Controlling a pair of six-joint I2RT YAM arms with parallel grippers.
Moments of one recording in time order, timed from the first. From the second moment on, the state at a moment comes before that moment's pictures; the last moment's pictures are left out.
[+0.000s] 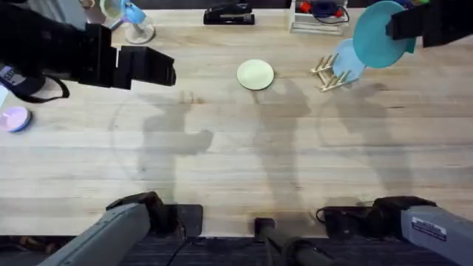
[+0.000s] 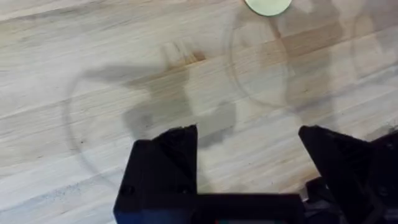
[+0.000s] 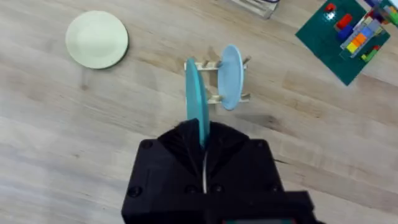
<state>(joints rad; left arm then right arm) 0.24 1.17 1.40 -1.43 0.45 0.36 0.04 1.22 1.44 -1.10 -0.07 -0.29</state>
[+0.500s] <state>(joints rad) 0.24 1.17 1.40 -1.43 0.45 0.36 -0.03 1.23 1.44 -1.10 -0.06 -0.30</state>
